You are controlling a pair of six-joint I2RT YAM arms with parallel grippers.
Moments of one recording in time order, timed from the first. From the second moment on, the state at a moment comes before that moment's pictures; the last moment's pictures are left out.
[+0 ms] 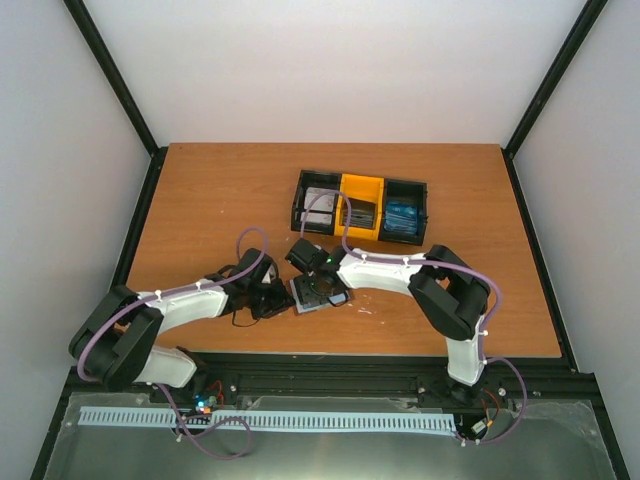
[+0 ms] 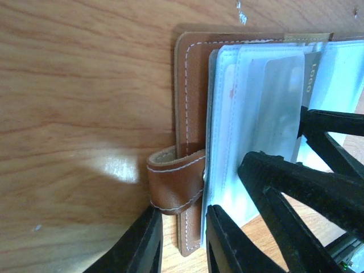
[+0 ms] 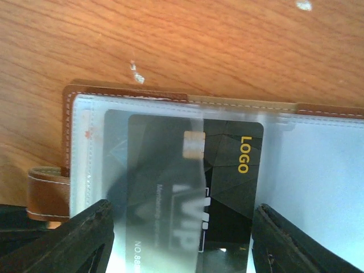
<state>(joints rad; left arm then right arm) -0.60 1.37 0.50 -0.18 0.34 -1.00 0.99 1.93 1.26 -0.57 0.08 0.61</state>
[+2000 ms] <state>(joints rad) -0.60 1.42 0.55 -0.18 0.29 -0.97 0.81 1.82 1.03 -0.23 -0.38 0.70</state>
